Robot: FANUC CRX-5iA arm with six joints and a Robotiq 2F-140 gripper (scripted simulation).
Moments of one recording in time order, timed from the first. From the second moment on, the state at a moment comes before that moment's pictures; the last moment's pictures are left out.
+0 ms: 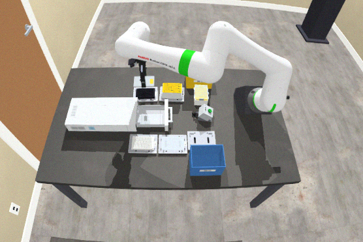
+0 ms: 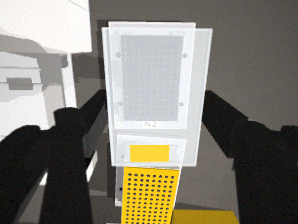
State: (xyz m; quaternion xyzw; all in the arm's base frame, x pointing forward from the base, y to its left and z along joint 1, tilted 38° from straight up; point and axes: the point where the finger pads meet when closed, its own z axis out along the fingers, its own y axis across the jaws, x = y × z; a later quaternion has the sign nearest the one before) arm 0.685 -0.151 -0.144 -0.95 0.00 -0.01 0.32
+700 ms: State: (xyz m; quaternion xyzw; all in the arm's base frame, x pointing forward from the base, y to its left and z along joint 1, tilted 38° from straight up) arm 0.685 -0.135 -0.163 -0.95 0.00 -0.01 0.32
